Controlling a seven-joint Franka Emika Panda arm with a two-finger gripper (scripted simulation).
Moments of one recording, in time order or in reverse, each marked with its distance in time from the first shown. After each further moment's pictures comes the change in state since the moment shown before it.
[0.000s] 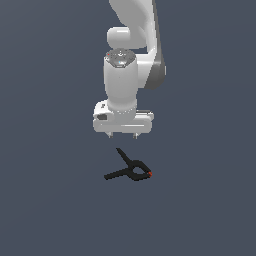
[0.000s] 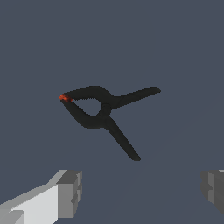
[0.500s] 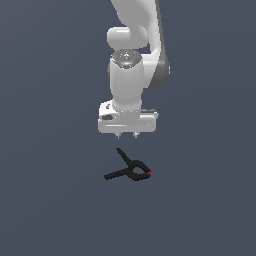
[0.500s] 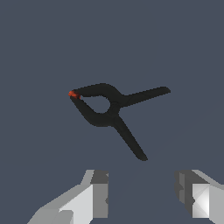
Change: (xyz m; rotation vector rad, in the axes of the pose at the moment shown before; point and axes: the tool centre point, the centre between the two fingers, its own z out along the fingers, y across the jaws) arm -0.002 -0.015 0.001 0.005 -0.005 -0.039
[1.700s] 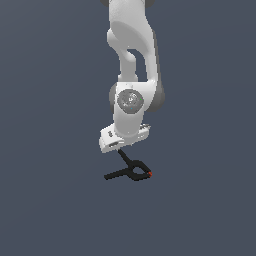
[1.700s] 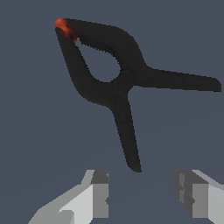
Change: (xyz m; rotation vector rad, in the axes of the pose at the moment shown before) arm -0.008 0.014 0.083 -0.045 -0.190 -0.374
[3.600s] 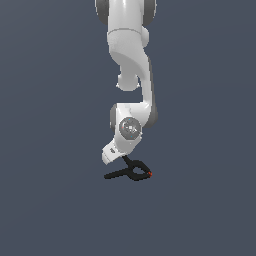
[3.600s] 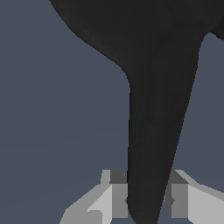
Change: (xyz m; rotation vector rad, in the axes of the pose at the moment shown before) arm -0.010 0.006 0.088 0.004 -0.133 -0.257
